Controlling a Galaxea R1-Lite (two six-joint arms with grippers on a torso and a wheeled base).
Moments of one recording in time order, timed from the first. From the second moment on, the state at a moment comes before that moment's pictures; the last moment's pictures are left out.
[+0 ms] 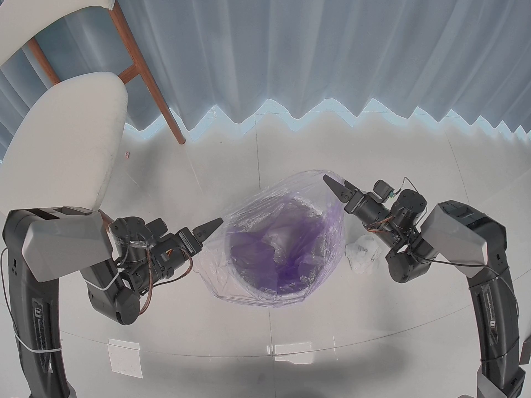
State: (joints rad) left arm -0.25 2.32 -0.71 -1.51 -0.34 -0.77; right arm 0.11 2.61 -1.36 -1.53 0.42 0.63
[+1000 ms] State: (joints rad) left arm -0.29 2.24 -0.67 -1.51 -0.33 -0.70; right arm 0.11 2.21 -0.83 -1.05 0.47 0.42
